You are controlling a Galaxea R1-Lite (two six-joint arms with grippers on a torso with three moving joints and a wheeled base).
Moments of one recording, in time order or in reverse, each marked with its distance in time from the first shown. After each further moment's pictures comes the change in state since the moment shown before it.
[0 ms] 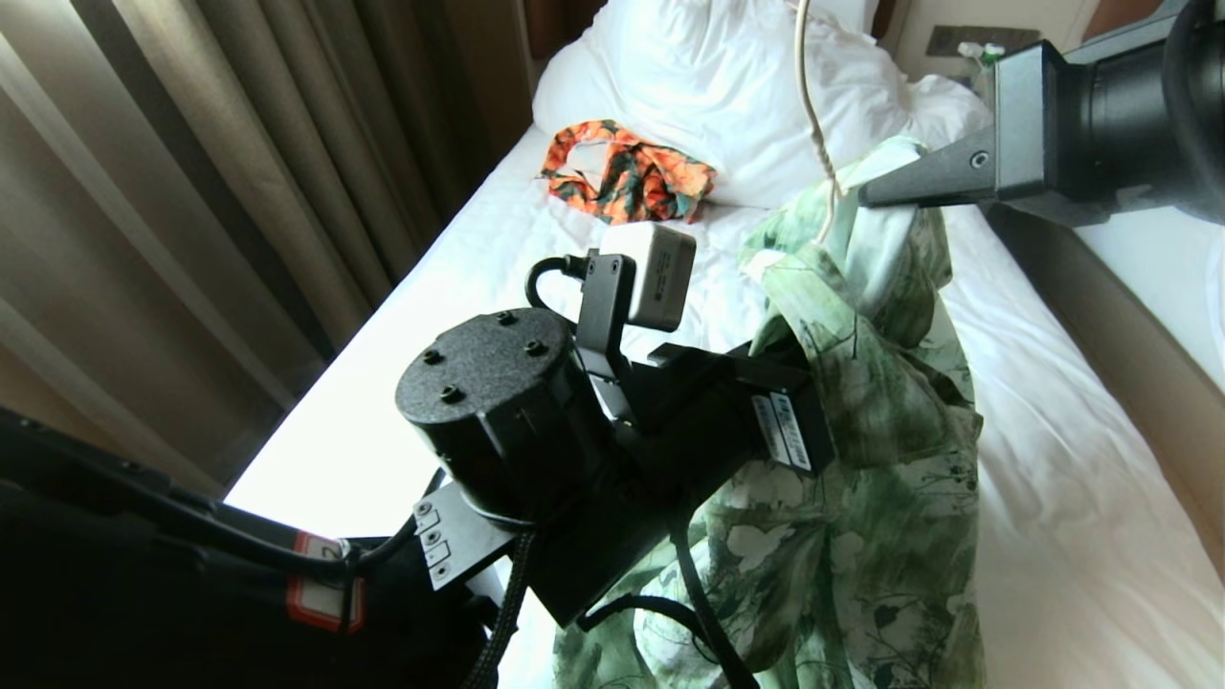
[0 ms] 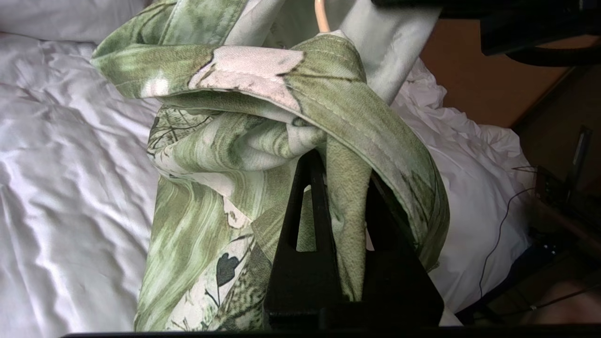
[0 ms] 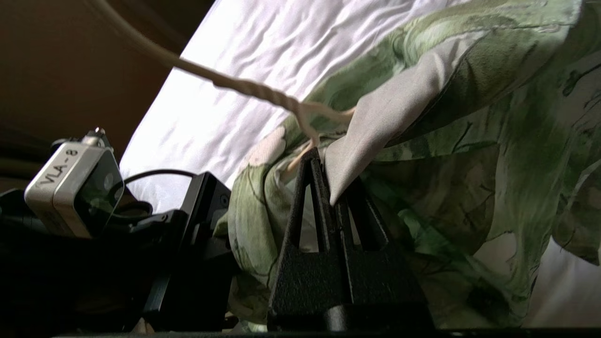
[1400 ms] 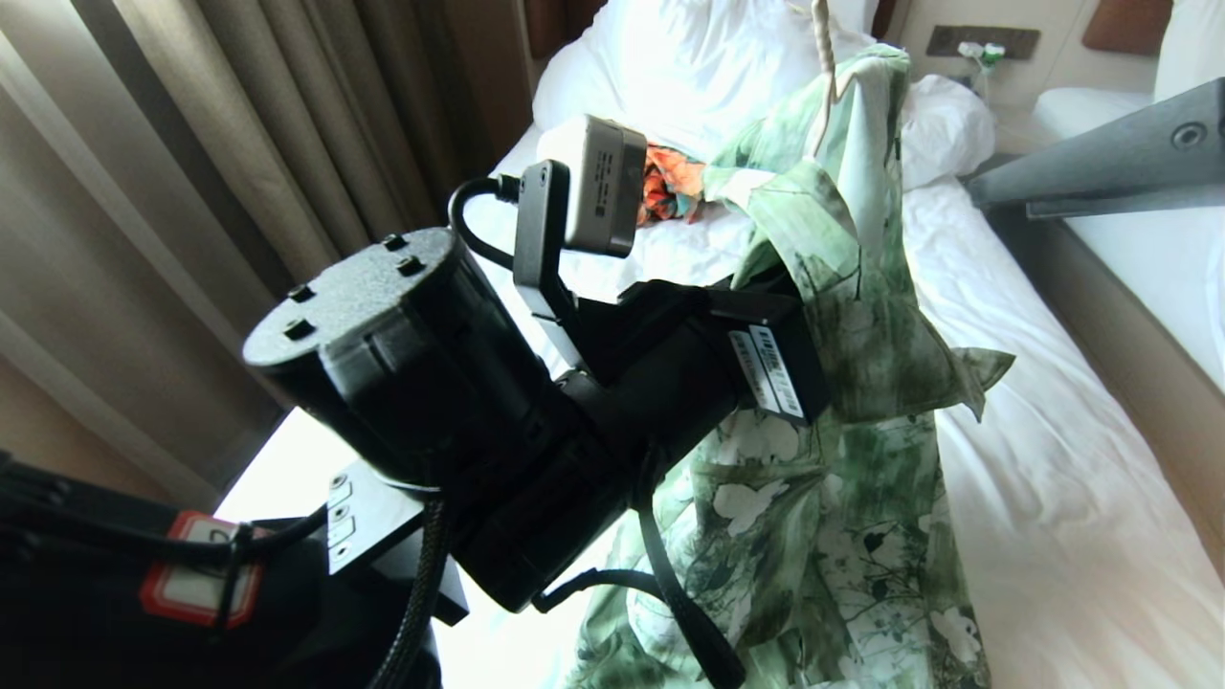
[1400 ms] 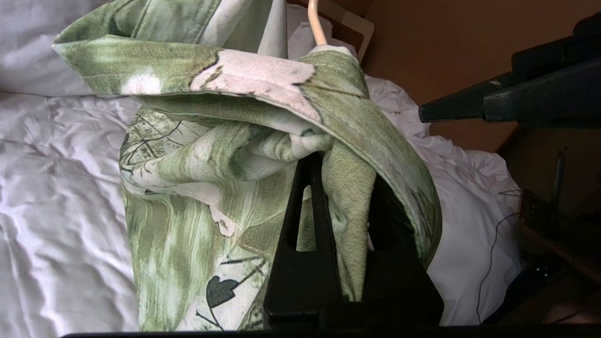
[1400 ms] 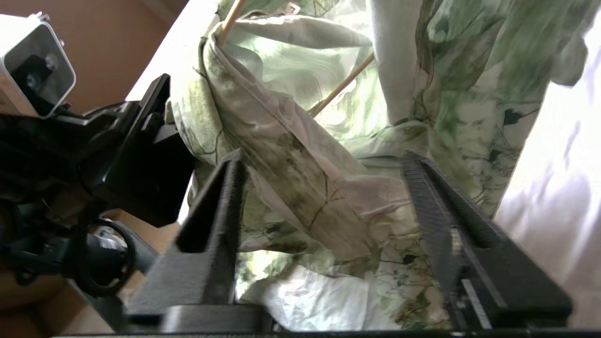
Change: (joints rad) left arm -0.018 -0.087 -0.023 0.009 -0.001 0.044; right arm 0.039 -0.150 -0.002 0.180 -0.058 -0.050
